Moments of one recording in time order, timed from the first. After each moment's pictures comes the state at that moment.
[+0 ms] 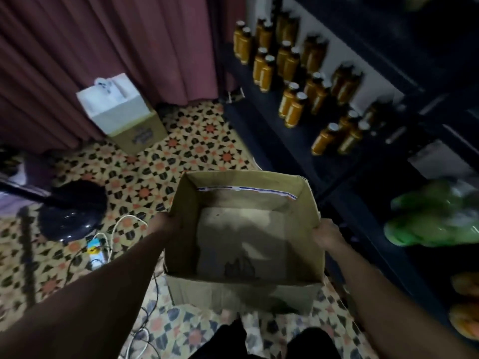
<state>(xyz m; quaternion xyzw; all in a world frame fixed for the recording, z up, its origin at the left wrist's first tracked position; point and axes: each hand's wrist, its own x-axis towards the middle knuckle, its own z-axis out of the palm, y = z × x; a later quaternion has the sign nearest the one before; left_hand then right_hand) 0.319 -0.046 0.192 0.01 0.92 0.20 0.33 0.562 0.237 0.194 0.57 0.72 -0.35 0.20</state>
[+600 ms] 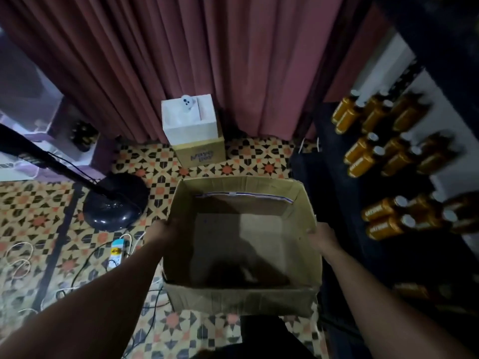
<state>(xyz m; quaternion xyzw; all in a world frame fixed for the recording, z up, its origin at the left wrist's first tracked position) 0.096 -0.054 0.167 -0.20 0.90 0.27 0.27 0.191 0.306 0.173 0.41 0.82 -0.34 0.22</state>
